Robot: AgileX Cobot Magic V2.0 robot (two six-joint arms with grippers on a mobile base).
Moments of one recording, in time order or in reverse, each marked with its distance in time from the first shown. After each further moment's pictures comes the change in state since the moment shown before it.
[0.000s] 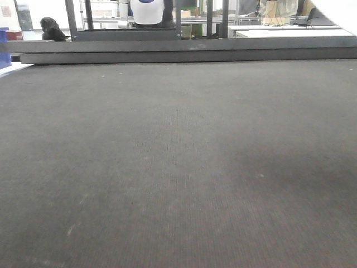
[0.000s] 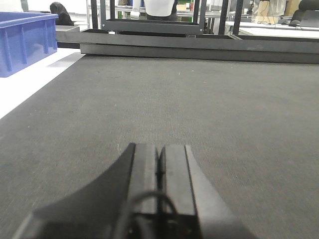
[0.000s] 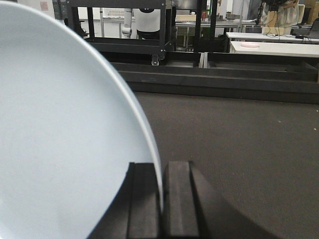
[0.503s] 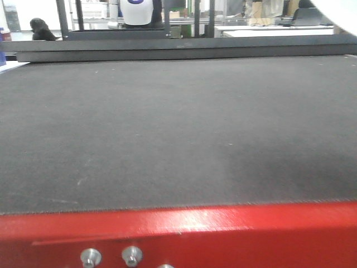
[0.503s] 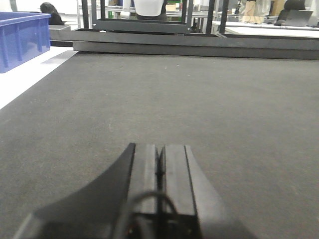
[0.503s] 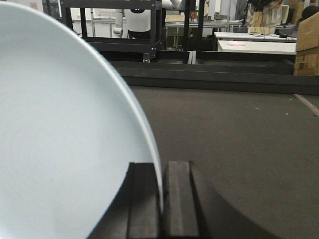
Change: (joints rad) left arm 0.000 0.000 0.000 0.000 0.000 0.000; right arm 0.000 0.000 0.000 0.000 0.000 0.000
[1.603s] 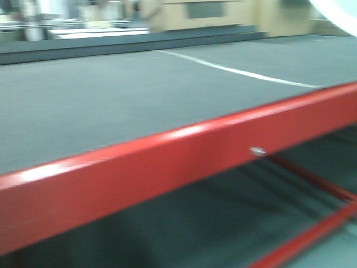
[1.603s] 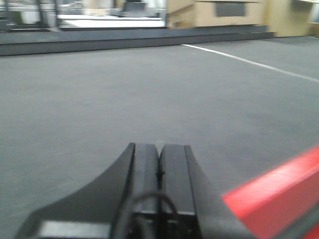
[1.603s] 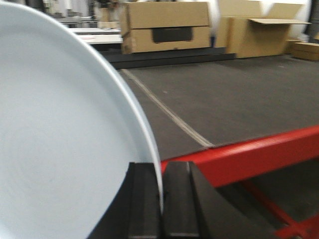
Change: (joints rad) left arm 0.000 0.000 0.000 0.000 0.000 0.000; right arm 0.000 0.000 0.000 0.000 0.000 0.000
